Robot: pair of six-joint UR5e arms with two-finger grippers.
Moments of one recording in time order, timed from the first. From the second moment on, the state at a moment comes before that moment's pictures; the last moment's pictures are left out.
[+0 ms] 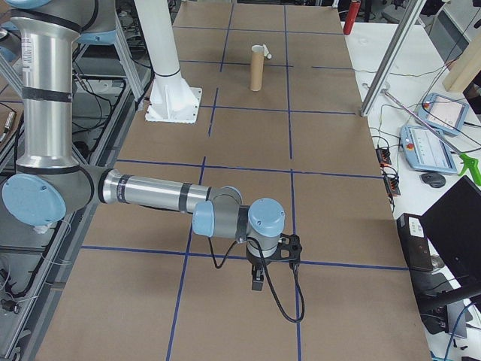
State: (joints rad) left arm -1.58 -1.52 -1.77 -1.48 -2.36 0.13; right arm 1.61 -1.65 1.56 -1.53 2.27 -0.02
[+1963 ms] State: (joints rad) left arm -1.32 -1.61 -1.62 -2.20 -2.28 -0.64; right arm 1.61 -1.65 1.56 -1.53 2.27 -0.02
